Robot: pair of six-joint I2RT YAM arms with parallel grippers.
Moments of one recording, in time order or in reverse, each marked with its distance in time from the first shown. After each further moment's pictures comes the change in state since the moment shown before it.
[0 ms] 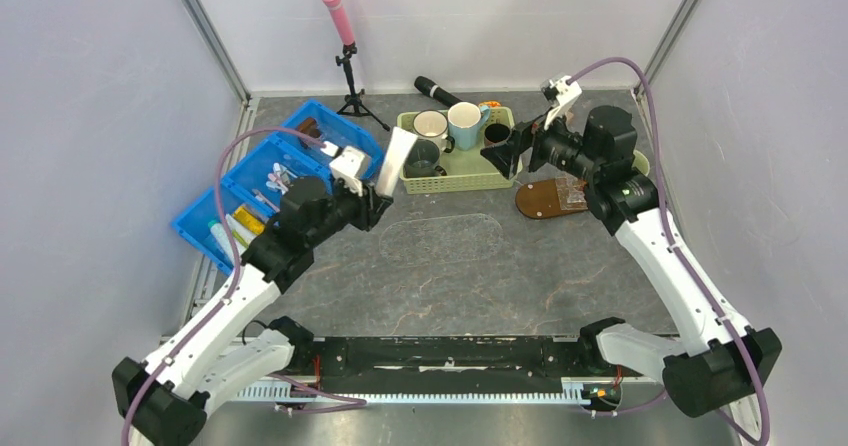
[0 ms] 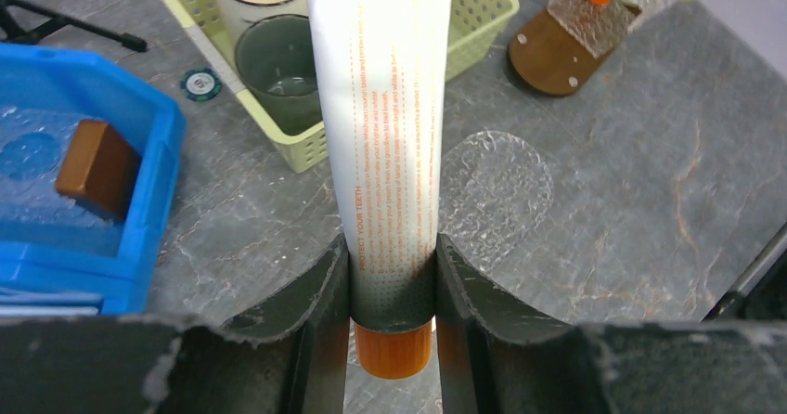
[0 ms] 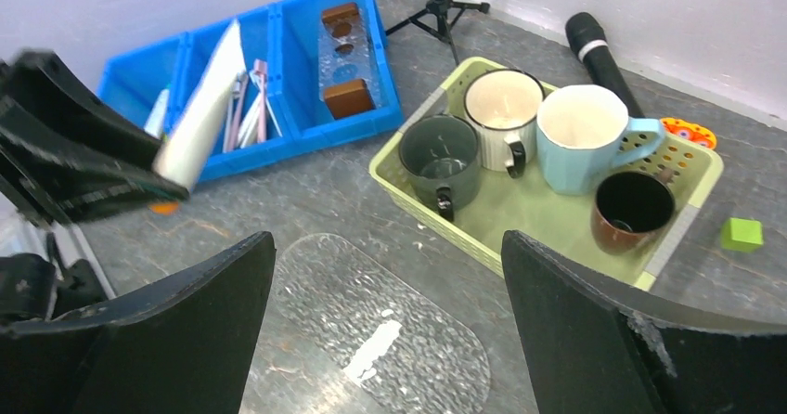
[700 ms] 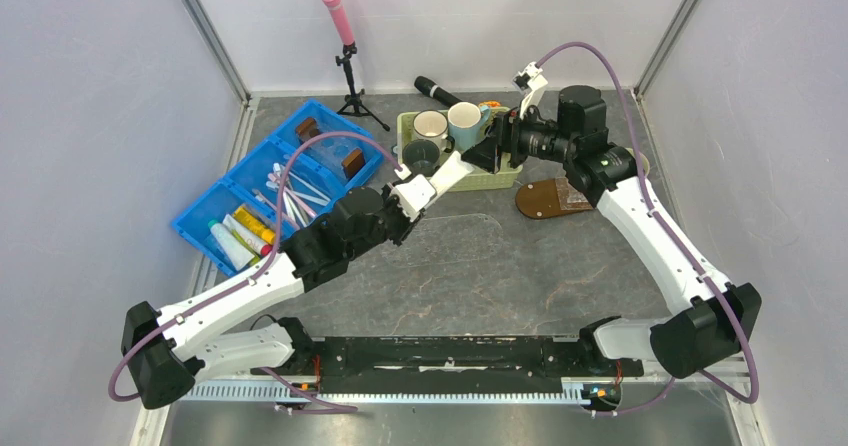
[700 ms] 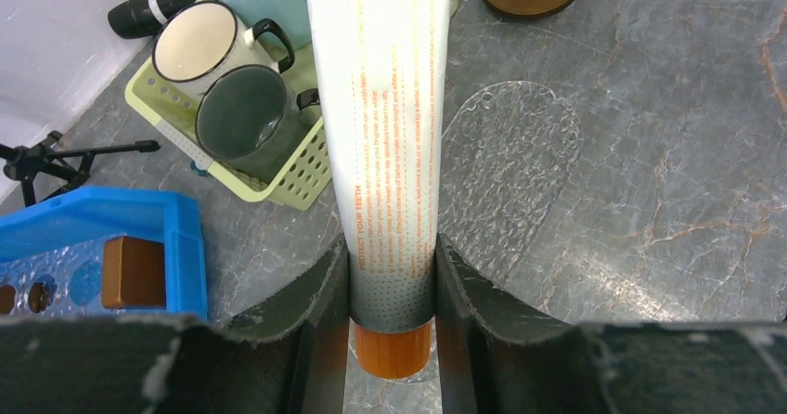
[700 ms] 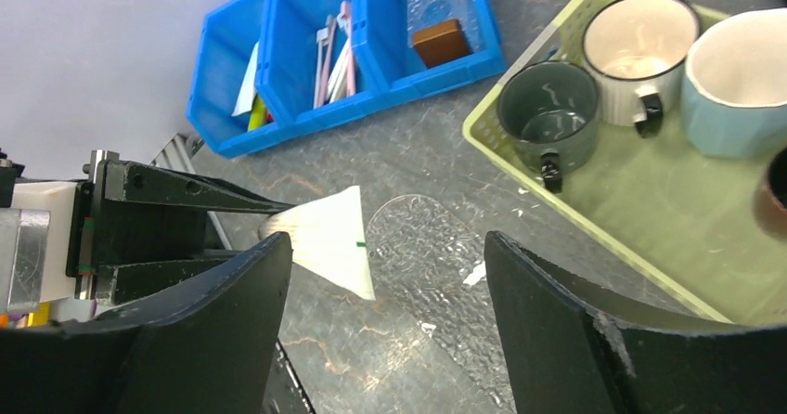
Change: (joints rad) left arm -0.384 0.177 0.075 0.014 -0.280 0.346; right arm 0.043 0.192 0.177 -0.135 -0.144 0.136
